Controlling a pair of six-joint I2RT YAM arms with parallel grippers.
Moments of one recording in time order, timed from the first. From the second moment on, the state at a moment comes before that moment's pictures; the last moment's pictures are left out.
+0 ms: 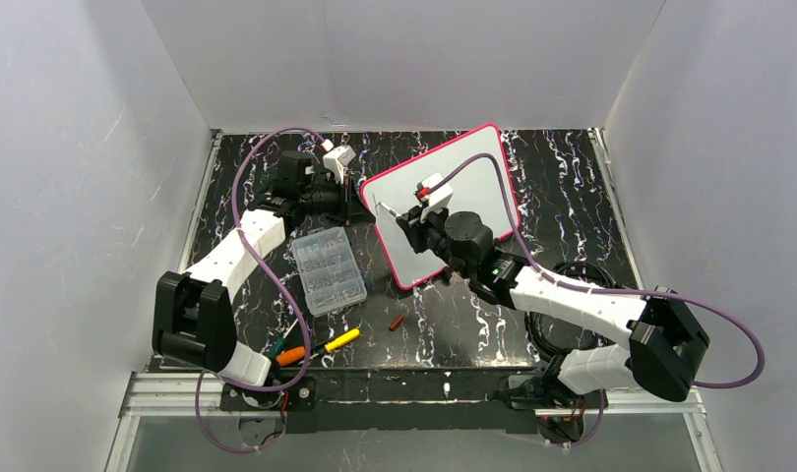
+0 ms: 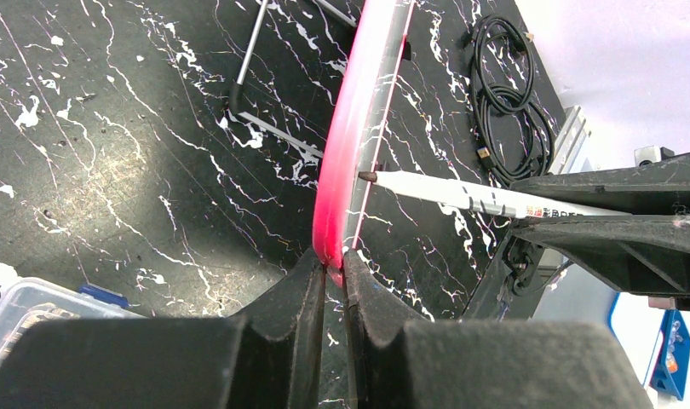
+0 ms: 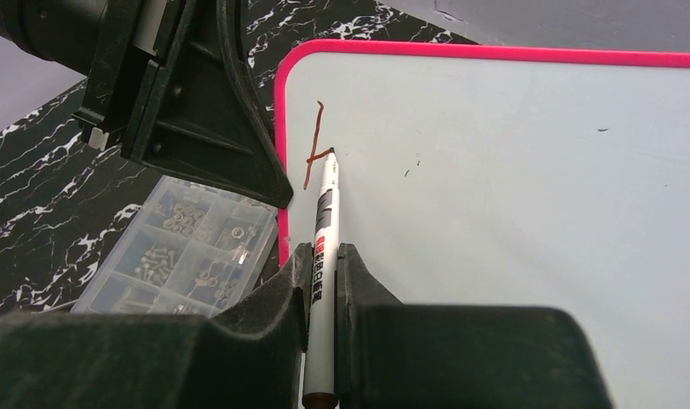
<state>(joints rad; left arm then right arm) -0.29 1.48 1.10 -0.28 0.74 -0.20 0.96 1.30 0.84 0.33 0.24 0.09</state>
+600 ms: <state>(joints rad) -0.29 1.48 1.10 -0.28 0.74 -0.20 0.96 1.31 0.86 0.38 0.25 0.07</state>
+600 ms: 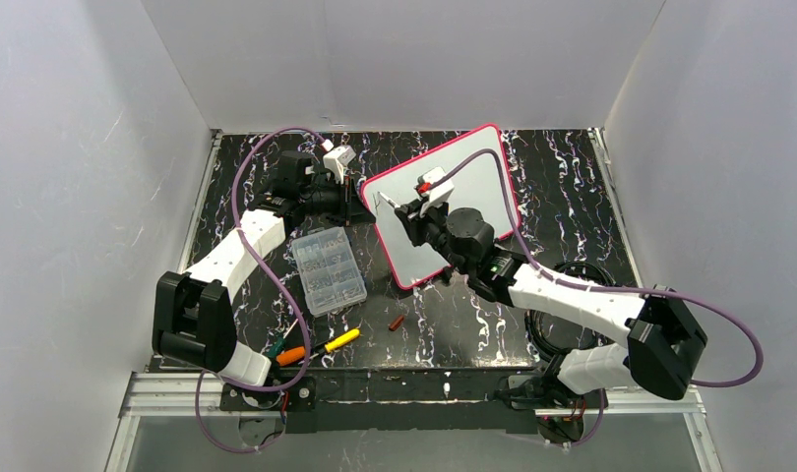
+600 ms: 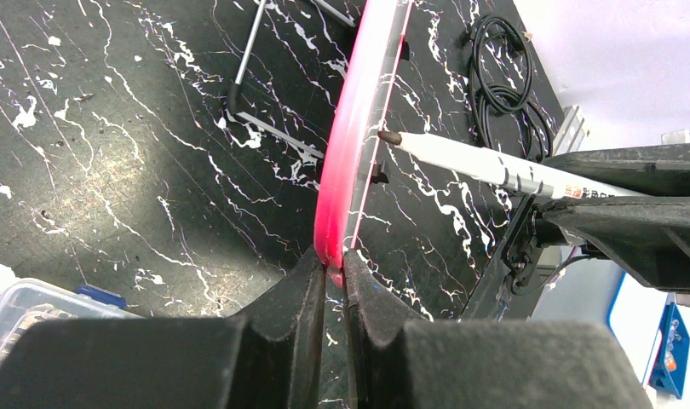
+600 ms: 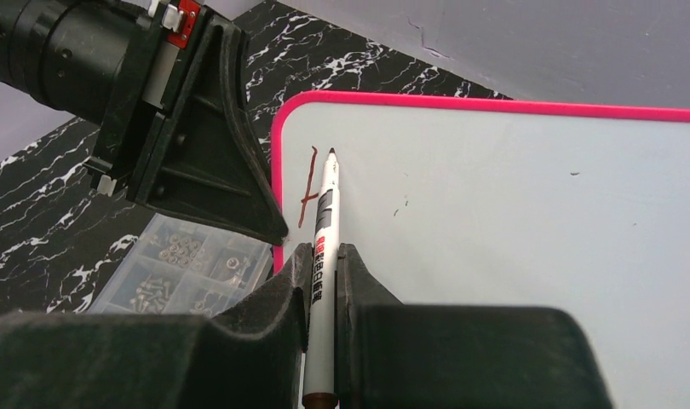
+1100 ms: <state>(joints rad) -0.29 1.48 1.10 -0.28 0.74 -0.20 0.96 1.34 0.87 0.40 0.27 0.05</state>
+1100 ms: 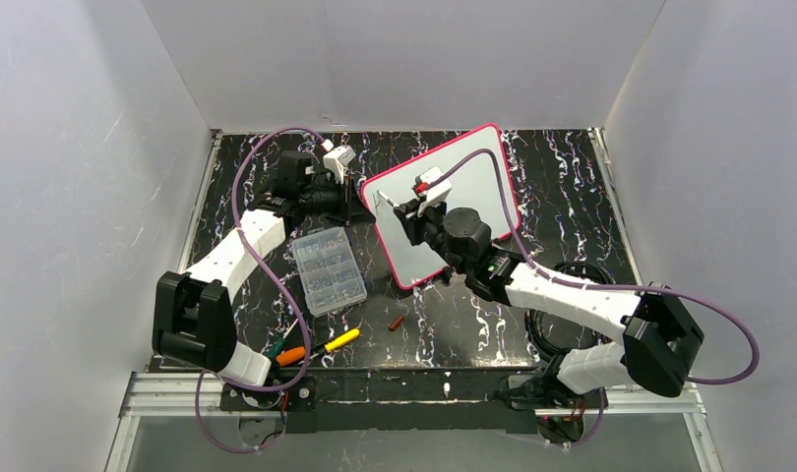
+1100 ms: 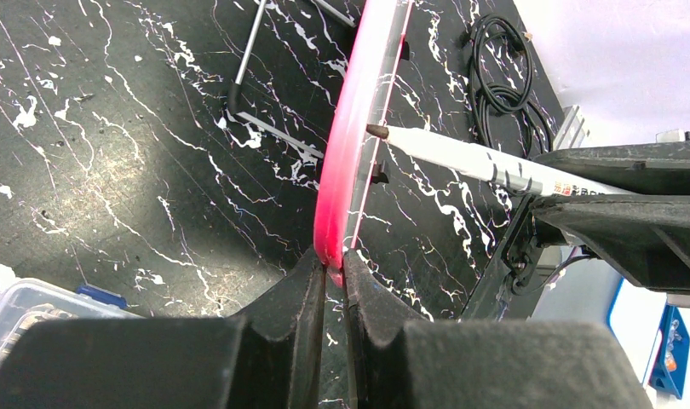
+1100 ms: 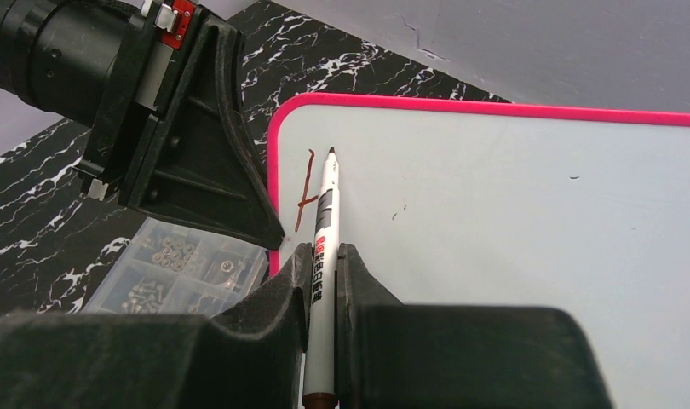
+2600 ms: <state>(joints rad) -0.29 1.48 1.10 -0.29 0.74 -0.20 0.97 1.25 0.74 0.34 0.28 0.14</state>
